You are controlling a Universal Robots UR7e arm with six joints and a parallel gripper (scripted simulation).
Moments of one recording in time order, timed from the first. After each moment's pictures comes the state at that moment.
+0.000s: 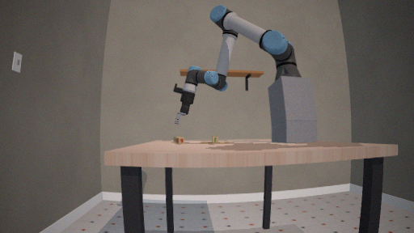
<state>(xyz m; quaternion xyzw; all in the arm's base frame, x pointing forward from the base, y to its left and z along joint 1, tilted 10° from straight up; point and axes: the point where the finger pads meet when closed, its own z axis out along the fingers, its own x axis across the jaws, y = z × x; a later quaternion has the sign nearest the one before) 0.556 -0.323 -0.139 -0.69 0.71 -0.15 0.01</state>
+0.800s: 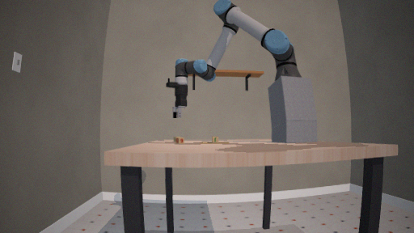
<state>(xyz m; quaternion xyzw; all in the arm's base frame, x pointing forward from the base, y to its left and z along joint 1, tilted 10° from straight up) 0.558 -0.318 -0.106 -0.83 0.54 -0.04 -0.07</state>
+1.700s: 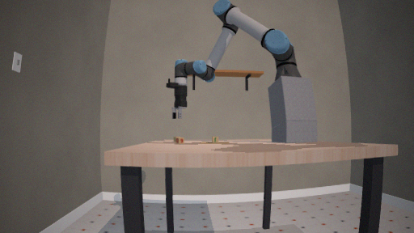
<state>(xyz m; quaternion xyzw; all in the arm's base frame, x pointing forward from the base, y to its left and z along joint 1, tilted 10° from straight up) 0.559 -0.317 -0.110 -0.87 0.49 -0.04 -0.08</state>
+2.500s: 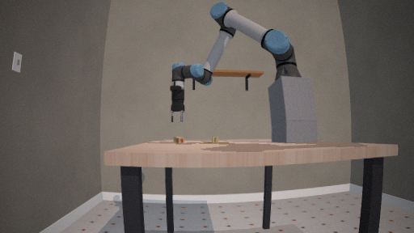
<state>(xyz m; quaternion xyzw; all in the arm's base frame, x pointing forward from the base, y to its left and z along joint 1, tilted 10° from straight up) 0.561 -0.316 -0.132 -0.98 0.16 -0.01 -0.09</state>
